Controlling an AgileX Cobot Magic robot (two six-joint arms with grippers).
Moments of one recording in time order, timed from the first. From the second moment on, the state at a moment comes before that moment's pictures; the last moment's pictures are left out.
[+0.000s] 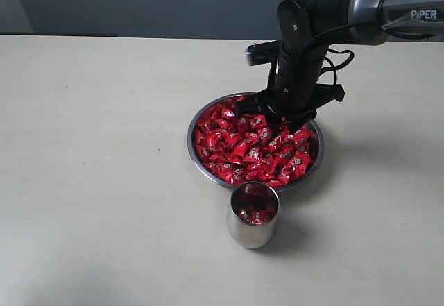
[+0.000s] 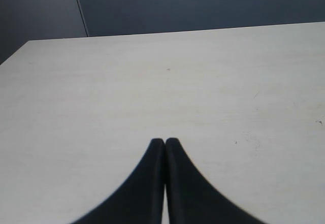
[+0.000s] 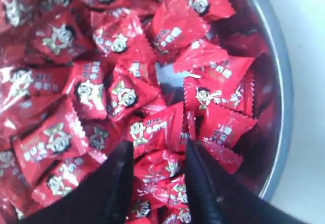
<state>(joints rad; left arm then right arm) 0.17 0.00 0.00 0.03 0.34 0.03 0.63 2.06 -1.46 -0.07 0.93 0.29</state>
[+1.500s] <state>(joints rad) 0.17 0.00 0.00 0.03 0.34 0.03 0.63 2.14 -1.46 -0.10 0.84 0.57</state>
